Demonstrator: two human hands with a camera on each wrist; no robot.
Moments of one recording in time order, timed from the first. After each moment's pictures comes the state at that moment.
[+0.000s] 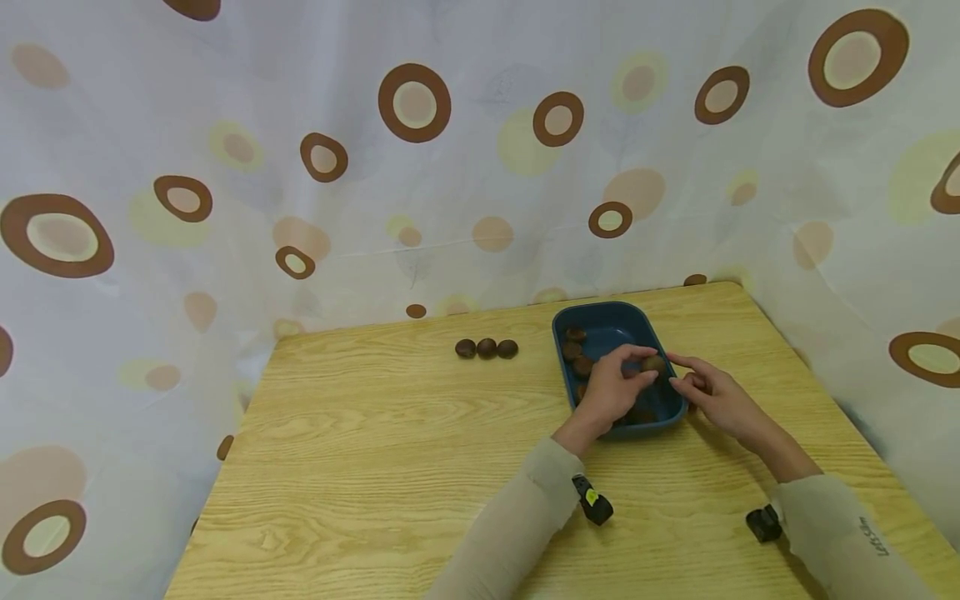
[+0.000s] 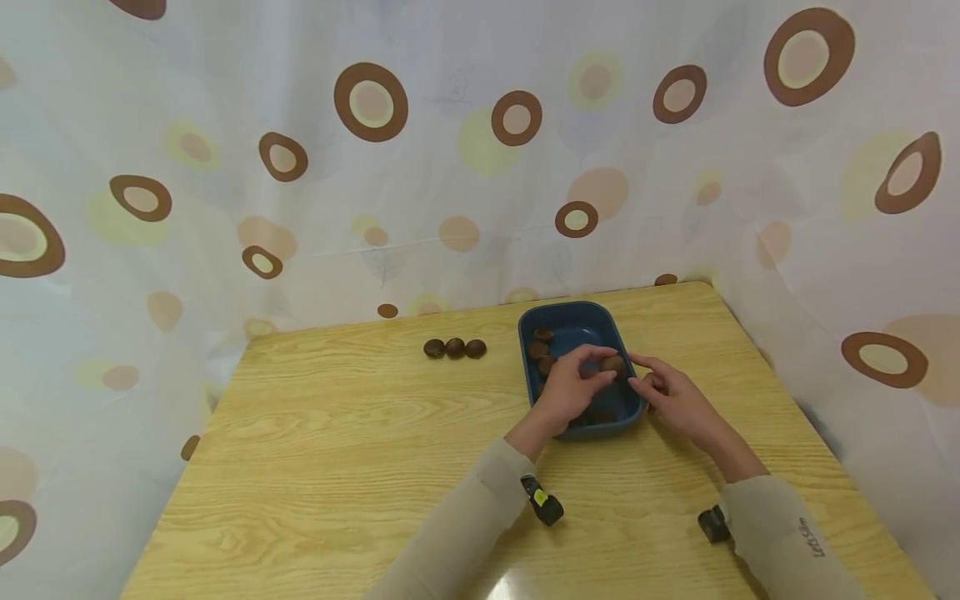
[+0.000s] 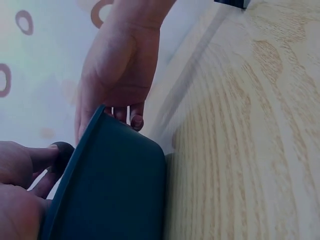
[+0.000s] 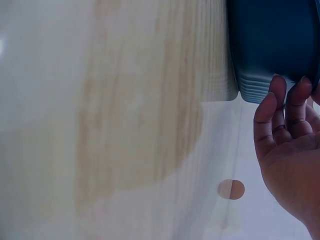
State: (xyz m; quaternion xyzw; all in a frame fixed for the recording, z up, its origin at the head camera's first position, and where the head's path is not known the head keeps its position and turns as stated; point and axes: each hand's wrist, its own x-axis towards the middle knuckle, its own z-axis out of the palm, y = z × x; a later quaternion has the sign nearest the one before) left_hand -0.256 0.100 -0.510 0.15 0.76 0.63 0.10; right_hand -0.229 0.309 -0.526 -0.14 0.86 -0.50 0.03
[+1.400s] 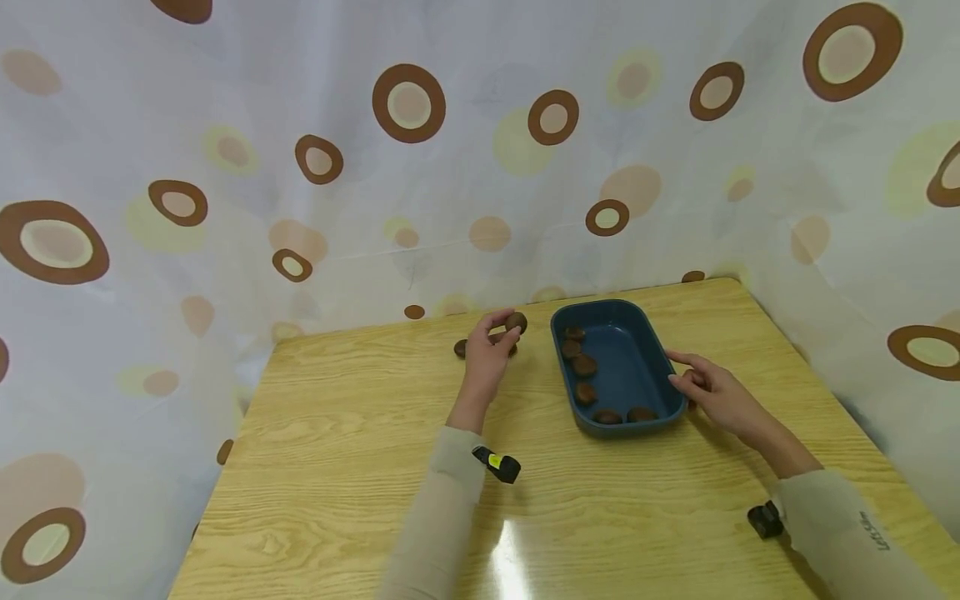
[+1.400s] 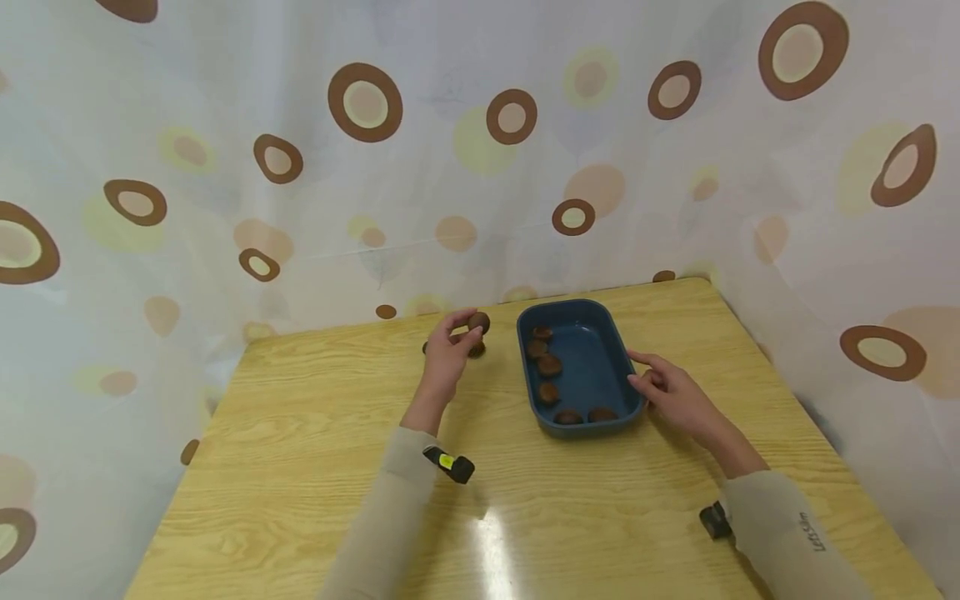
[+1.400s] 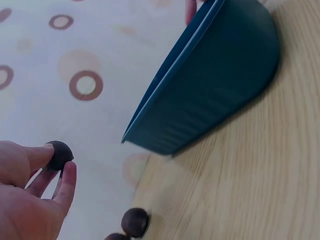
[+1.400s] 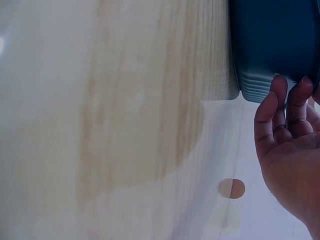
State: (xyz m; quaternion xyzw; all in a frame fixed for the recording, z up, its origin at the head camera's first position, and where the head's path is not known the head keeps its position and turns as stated) left_hand -0.303 -0.053 -0.489 0.06 0.72 0.69 -0.01; right_hand -0.229 0.308 -0.525 -0.14 0.86 -0.50 0.03
